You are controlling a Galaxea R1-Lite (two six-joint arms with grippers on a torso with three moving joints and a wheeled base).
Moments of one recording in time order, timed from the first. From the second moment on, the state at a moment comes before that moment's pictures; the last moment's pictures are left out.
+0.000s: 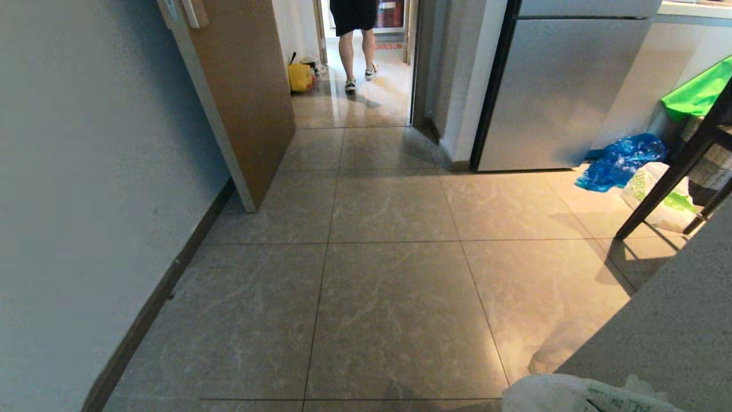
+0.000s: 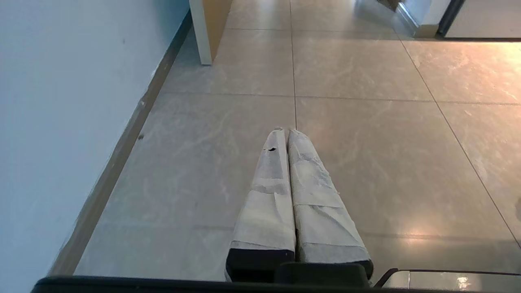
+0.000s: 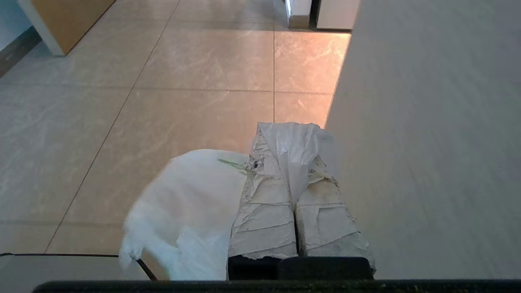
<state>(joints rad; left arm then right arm) 0.00 0.00 0.00 0.00 0.00 -0.01 -0.01 0.00 0.00 0.00 0.02 -0.06</state>
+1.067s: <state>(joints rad) 0.00 0.00 0.00 0.00 0.00 -0.01 -0.01 0.00 0.00 0.00 0.02 -0.06</state>
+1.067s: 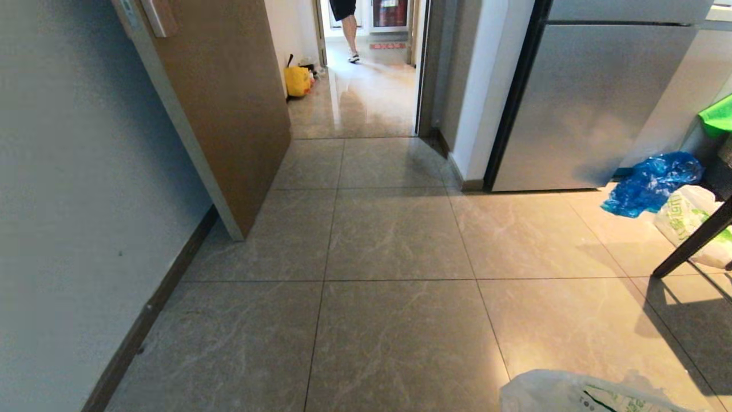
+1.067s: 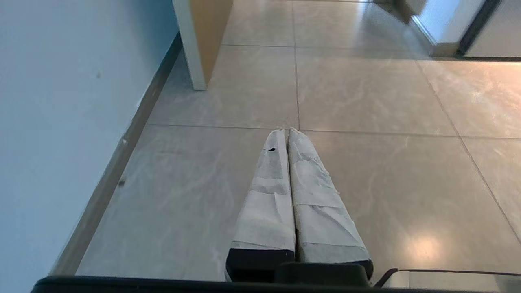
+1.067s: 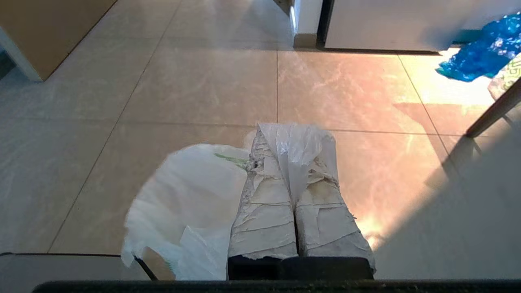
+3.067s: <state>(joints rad) 0.00 0.00 0.00 0.00 0.00 -0.01 -0.01 0.00 0.00 0.00 0.02 -0.06</state>
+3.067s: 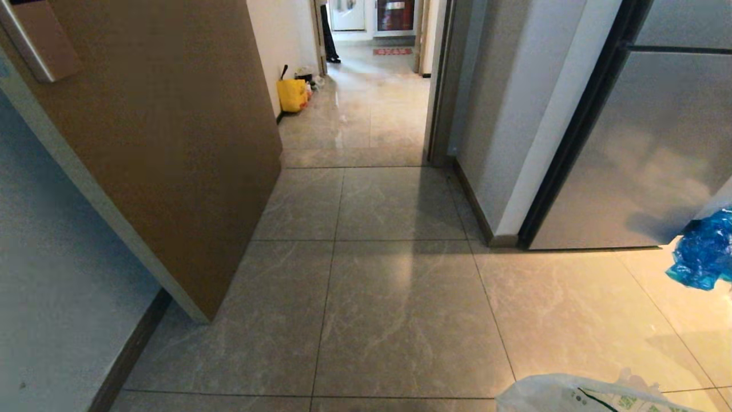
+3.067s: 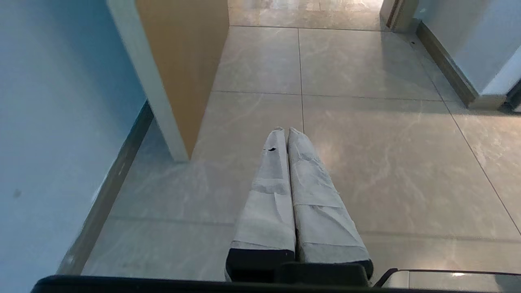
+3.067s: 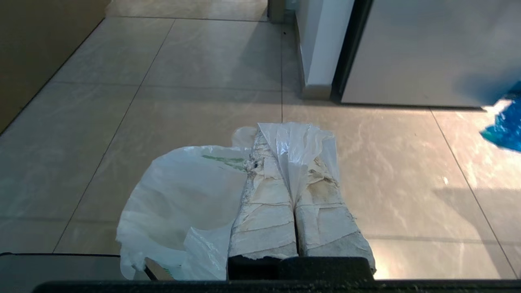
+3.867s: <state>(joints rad) 0.00 0.00 0.00 0.00 0.00 -0.01 -0.01 0.00 0.00 0.00 0.02 -0.06</state>
